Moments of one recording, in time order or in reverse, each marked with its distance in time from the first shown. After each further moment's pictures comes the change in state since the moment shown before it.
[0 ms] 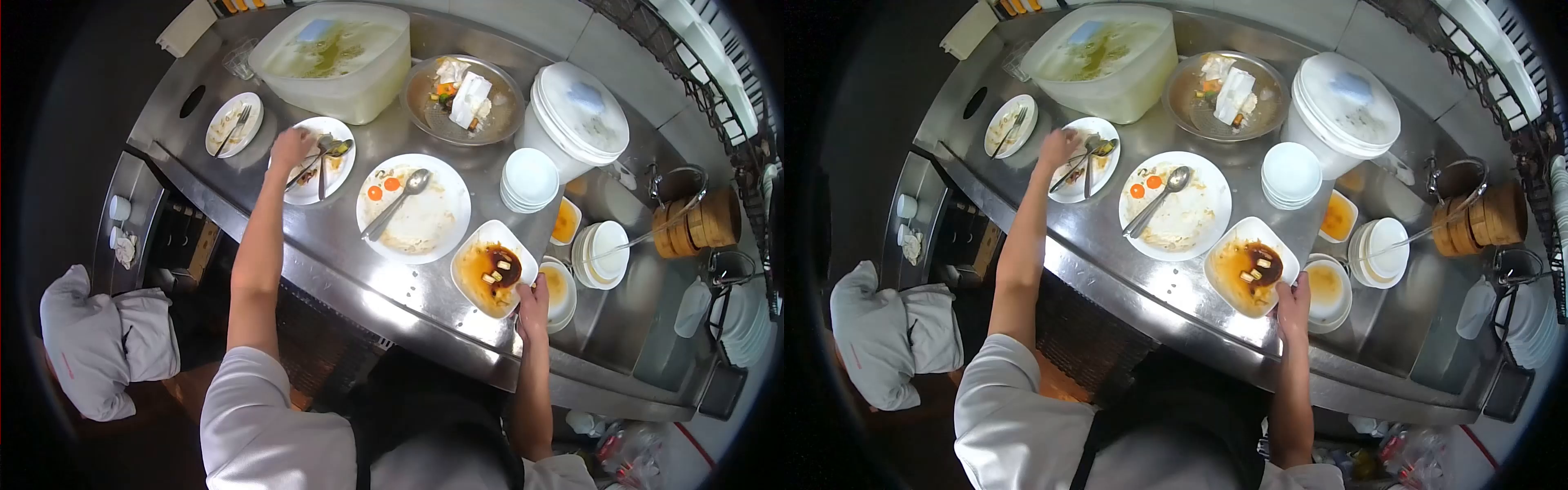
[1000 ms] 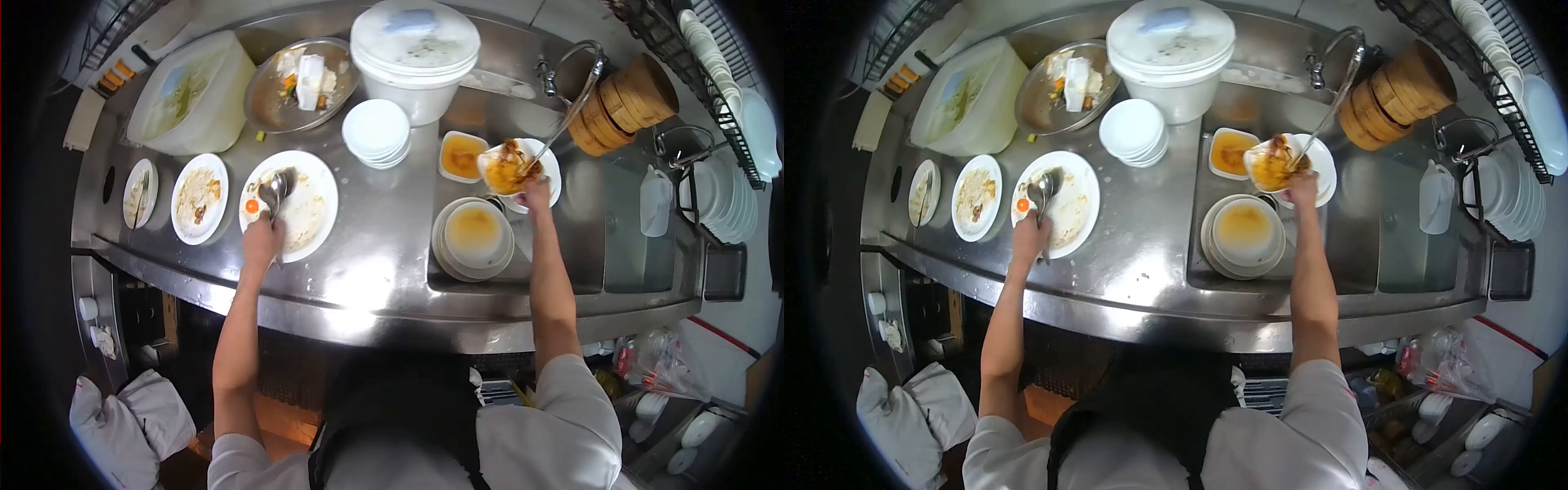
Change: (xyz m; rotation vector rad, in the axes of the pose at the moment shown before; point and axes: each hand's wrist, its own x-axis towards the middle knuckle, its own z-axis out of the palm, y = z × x) left_hand -0.172 0.192 0.057 0.020 -0.199 0.069; right_hand 0.188 0.031 -0.260 -0.132 0.534 -0.050
